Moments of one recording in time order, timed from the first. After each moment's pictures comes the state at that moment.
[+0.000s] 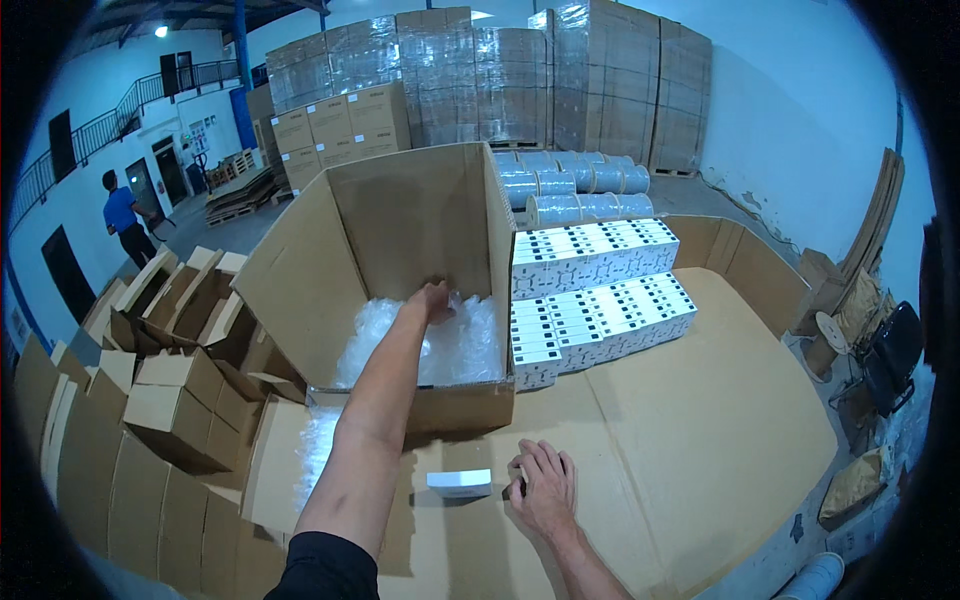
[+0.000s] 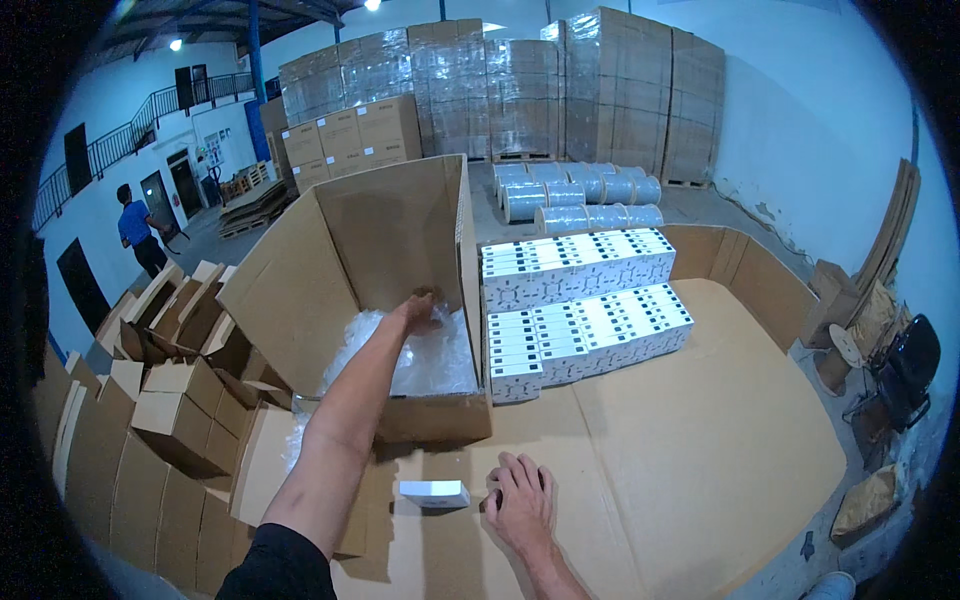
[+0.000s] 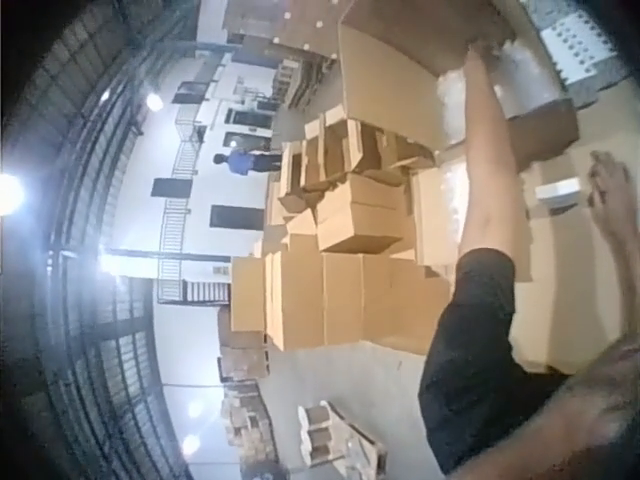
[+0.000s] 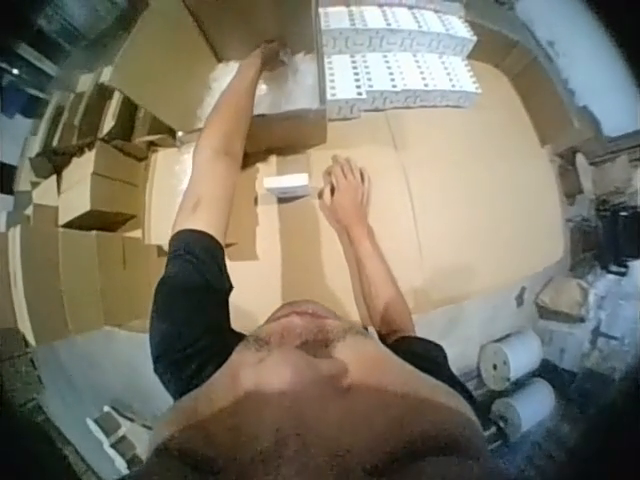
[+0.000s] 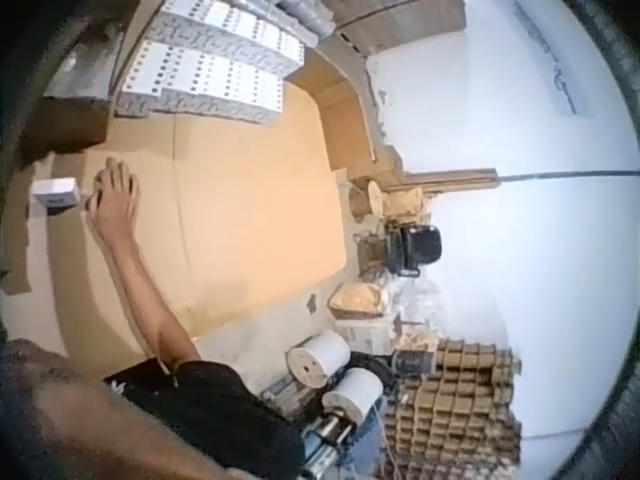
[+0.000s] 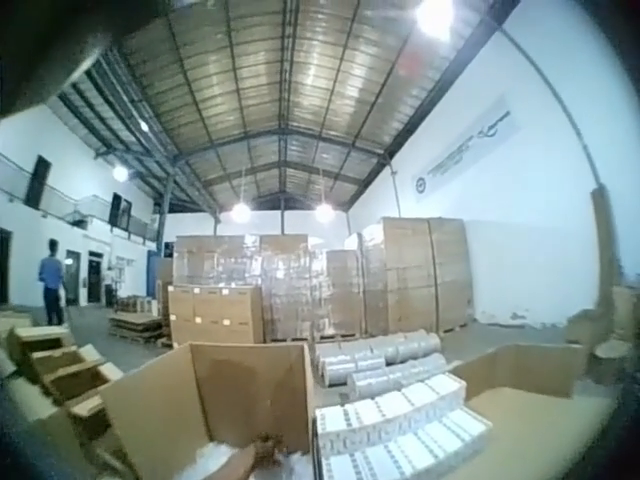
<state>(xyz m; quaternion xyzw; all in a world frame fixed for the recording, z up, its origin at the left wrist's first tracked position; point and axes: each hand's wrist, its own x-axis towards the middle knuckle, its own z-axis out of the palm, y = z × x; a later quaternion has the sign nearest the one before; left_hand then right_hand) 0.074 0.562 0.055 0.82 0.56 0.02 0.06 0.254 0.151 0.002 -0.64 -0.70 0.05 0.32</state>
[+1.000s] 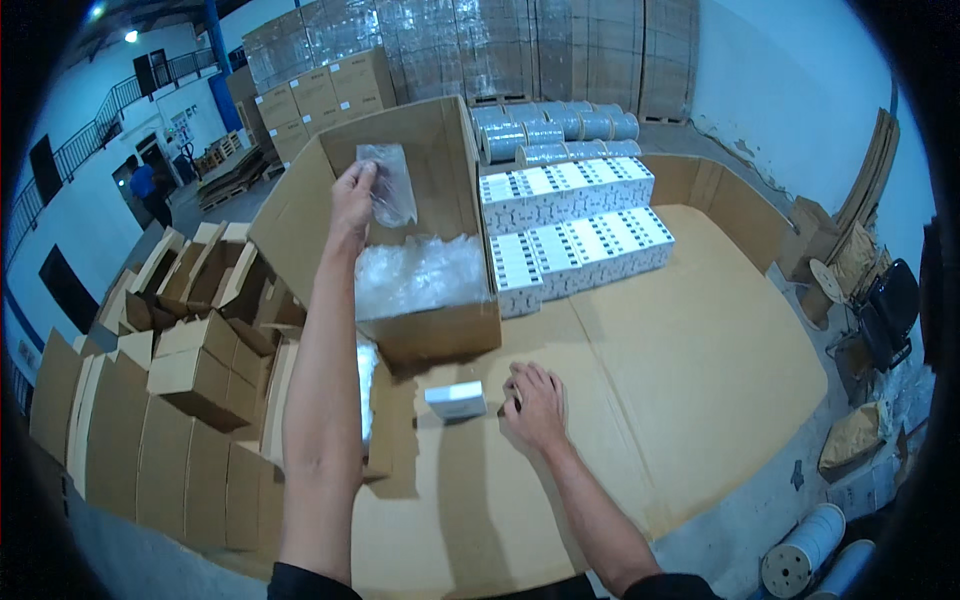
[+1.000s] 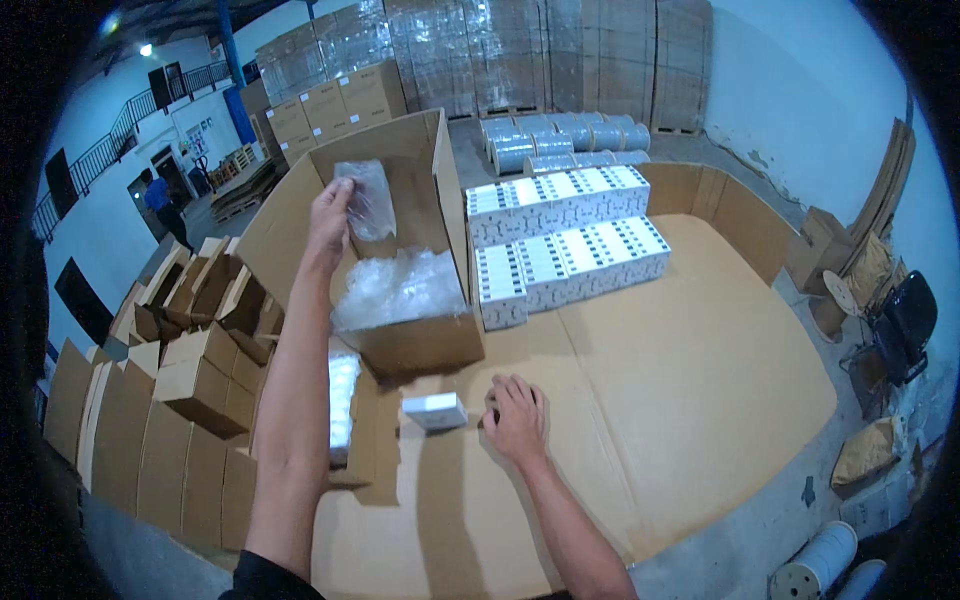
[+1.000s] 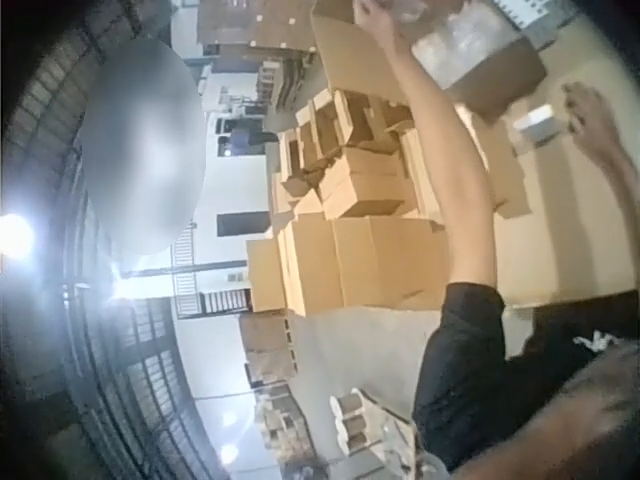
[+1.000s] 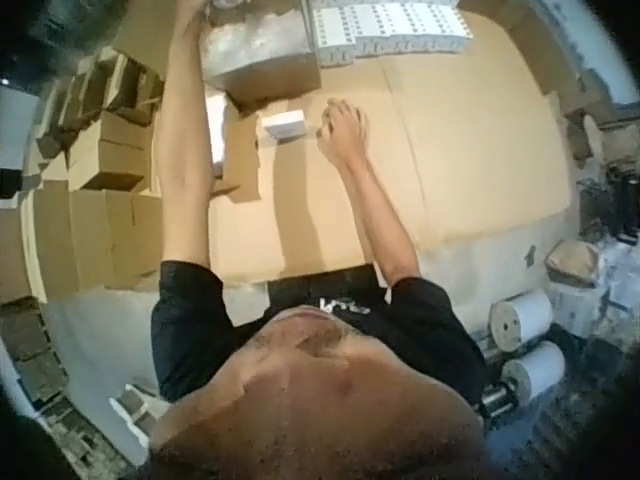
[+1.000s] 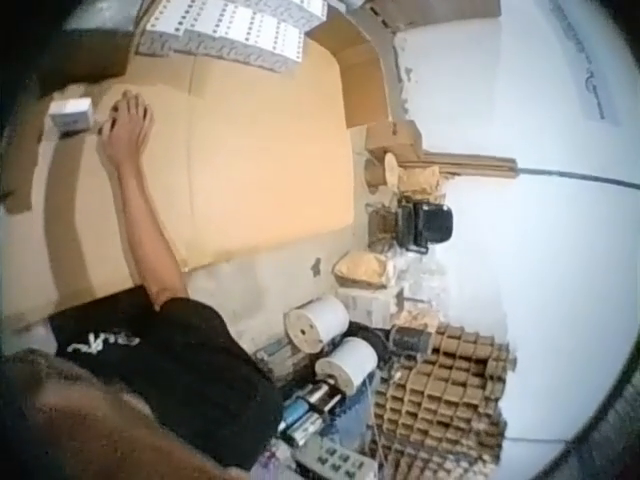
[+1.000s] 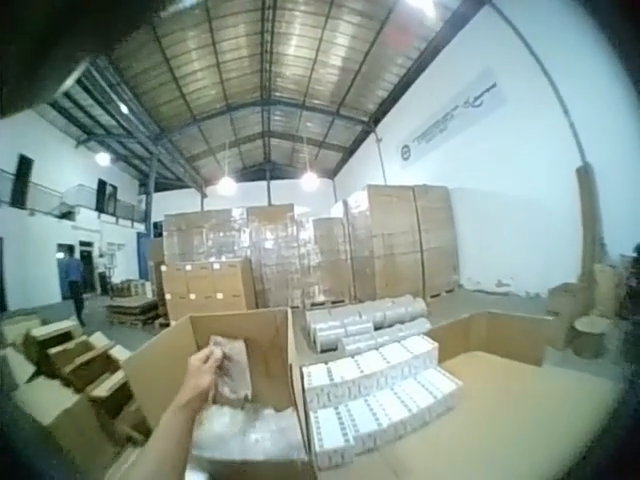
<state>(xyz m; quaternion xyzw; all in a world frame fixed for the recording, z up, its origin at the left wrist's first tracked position) -0.001 0.422 0.227 0.60 0.33 0.63 0.38 0.248 0.151 -0.017 -0.61 -0.69 0.06 0.38</state>
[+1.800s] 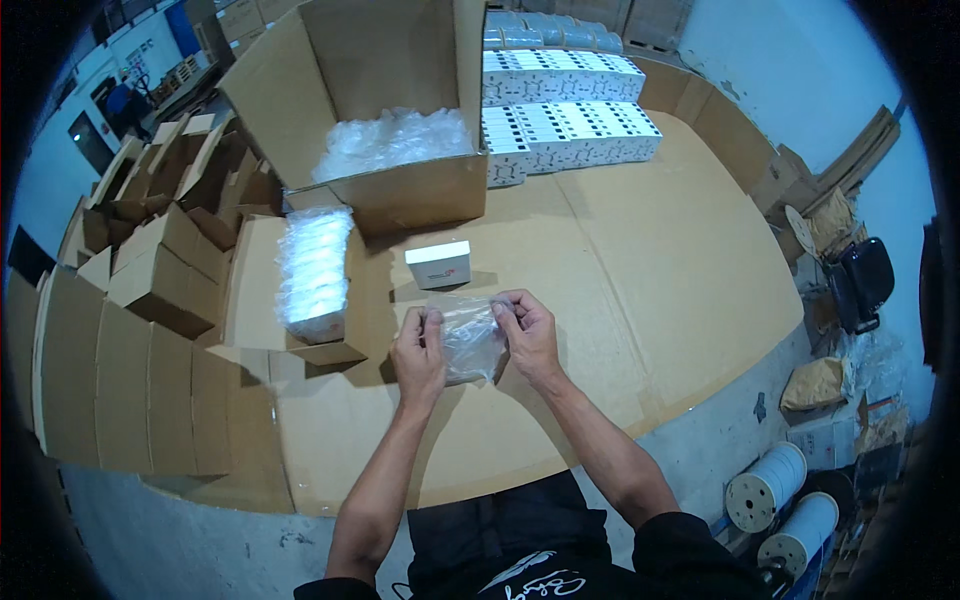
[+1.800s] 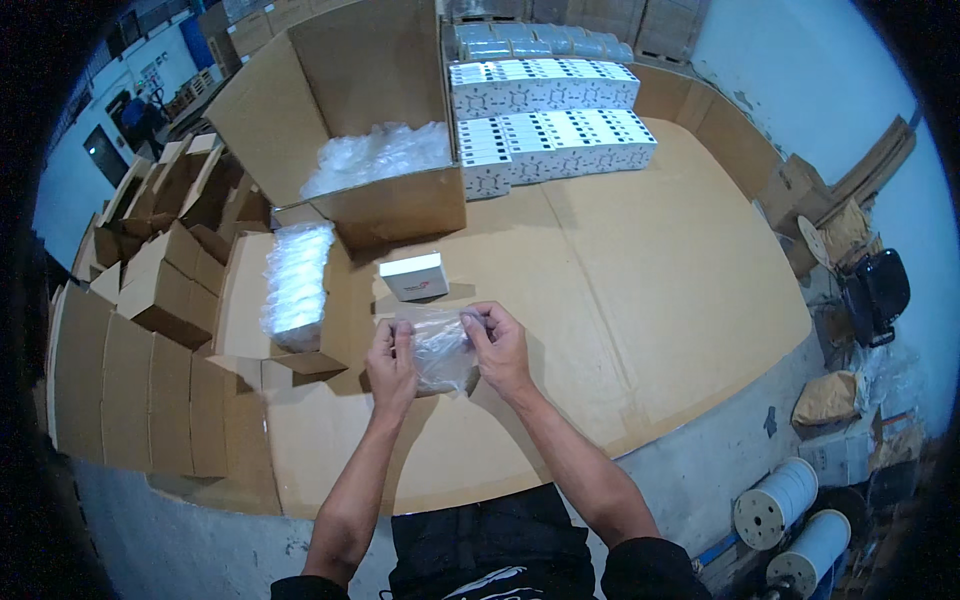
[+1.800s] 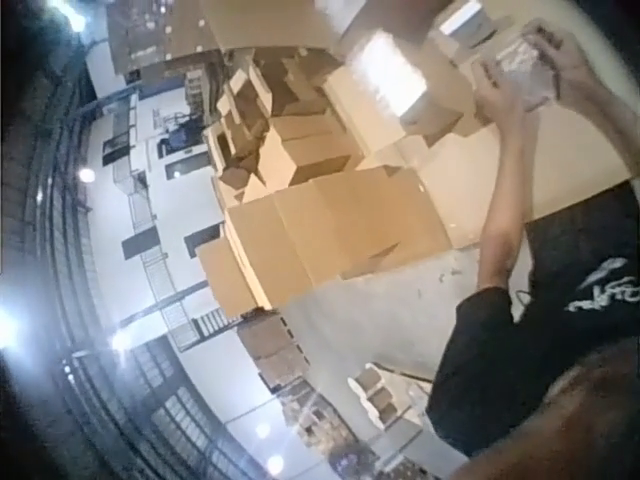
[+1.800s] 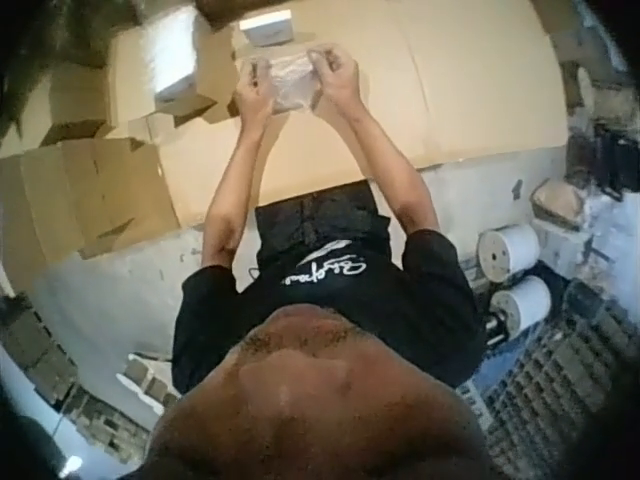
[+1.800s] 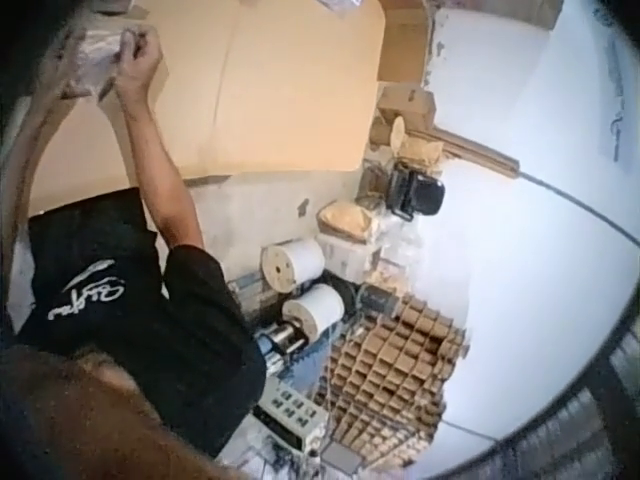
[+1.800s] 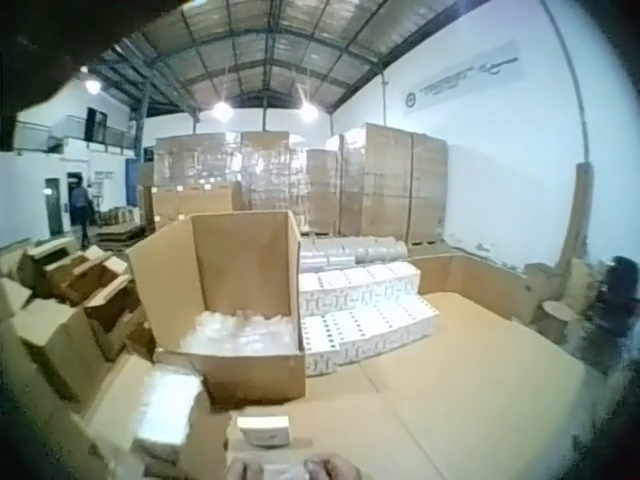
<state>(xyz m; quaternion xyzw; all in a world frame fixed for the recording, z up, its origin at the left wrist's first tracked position) 0.054 0.068 0.003 0.57 0.54 0.52 0.33 0.220 0.065 0.004 -0.48 -0.43 0.49 0.59</state>
